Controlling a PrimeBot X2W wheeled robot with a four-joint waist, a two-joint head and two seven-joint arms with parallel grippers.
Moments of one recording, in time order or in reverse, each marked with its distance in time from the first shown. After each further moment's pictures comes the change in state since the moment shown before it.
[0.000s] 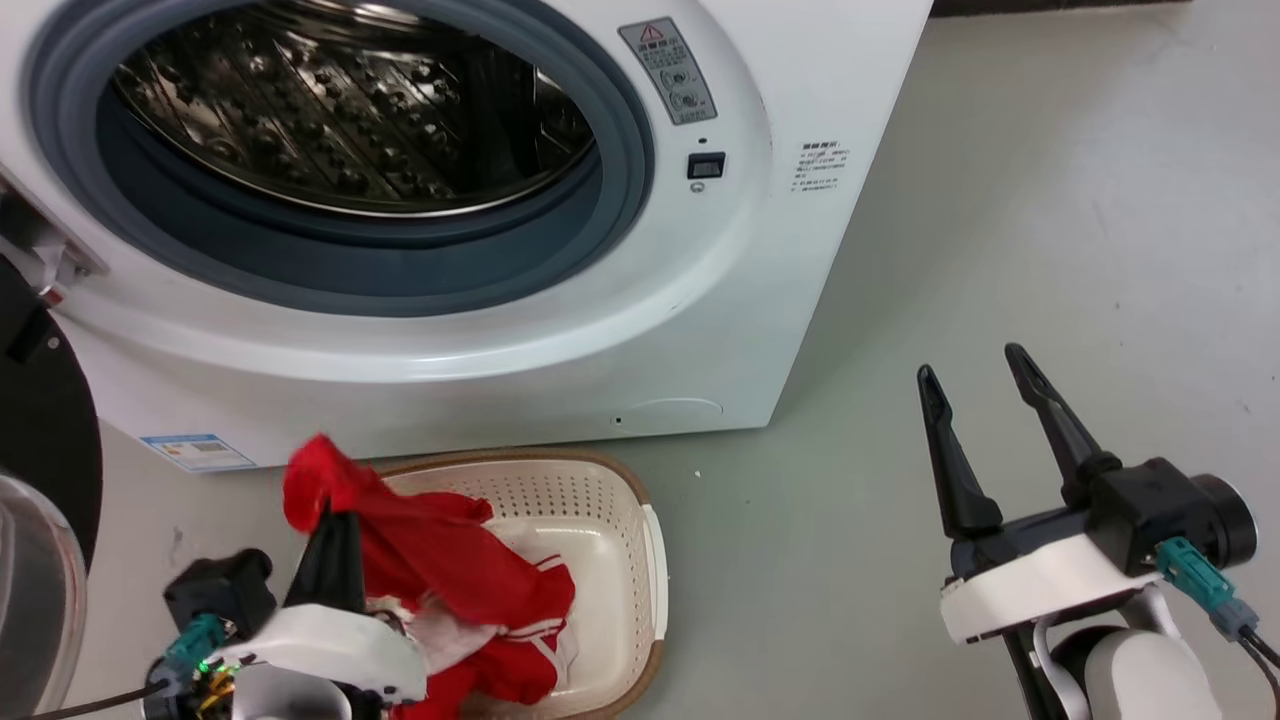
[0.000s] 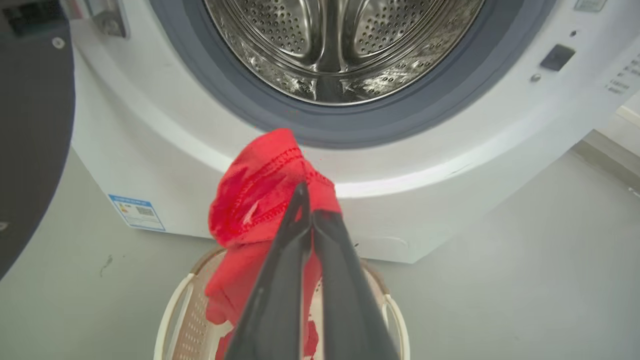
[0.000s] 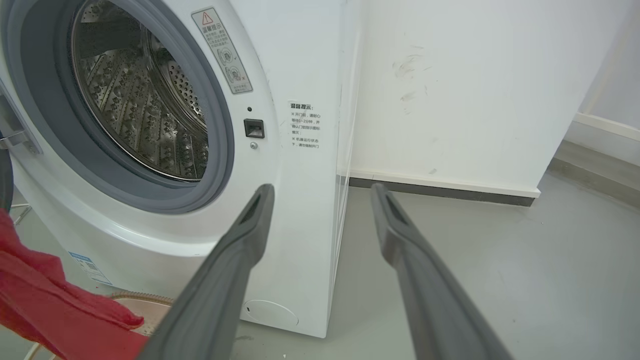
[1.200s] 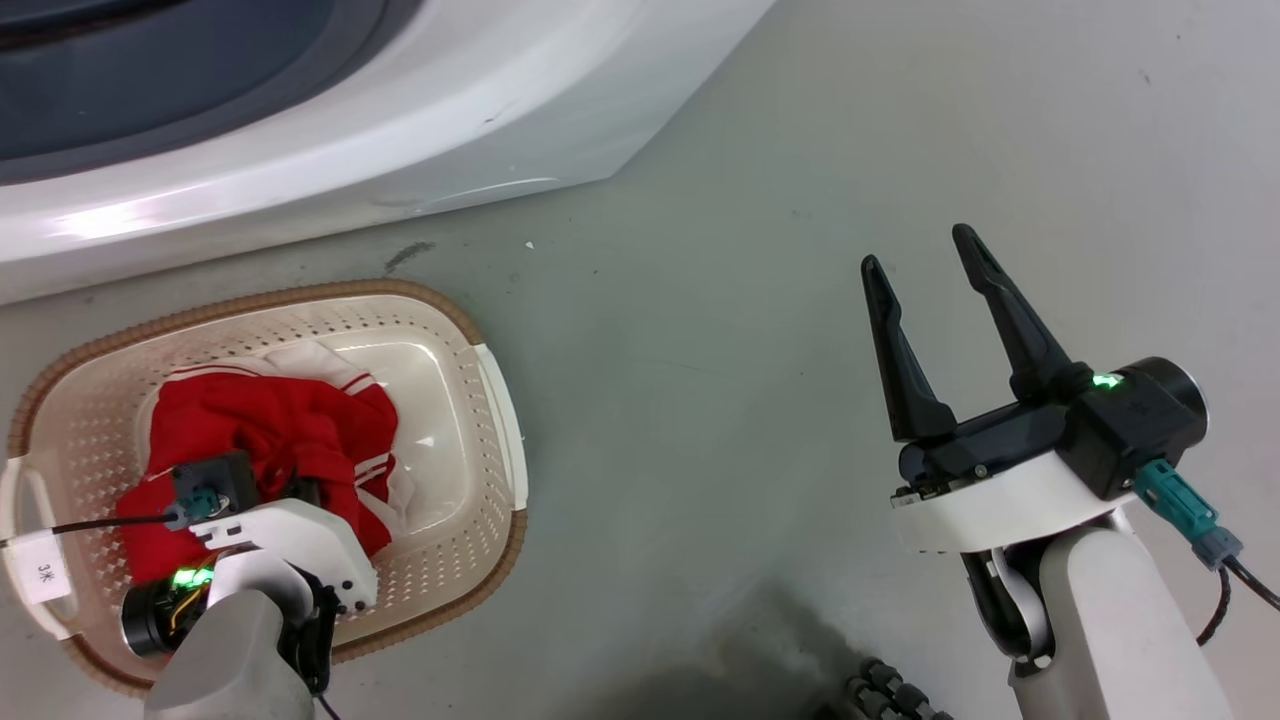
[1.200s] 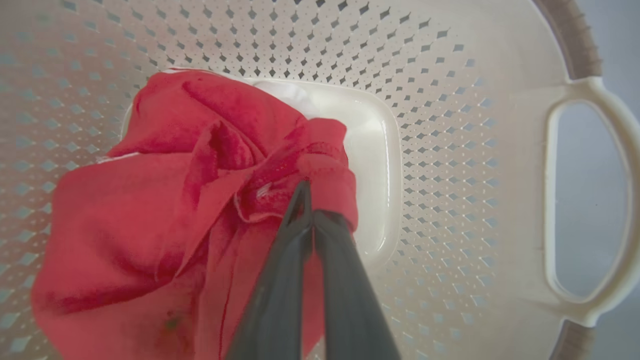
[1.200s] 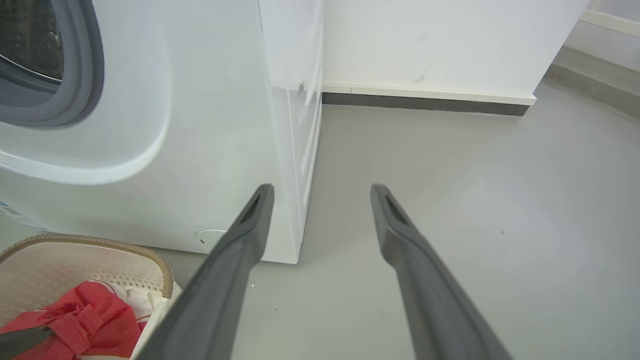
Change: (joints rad) left arm -0.534 -0.048 0.008 1.044 0.008 -0.216 -0.105; right arm -0.203 0.000 0.097 0.083 0.068 0.000 -0.118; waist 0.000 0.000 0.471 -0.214
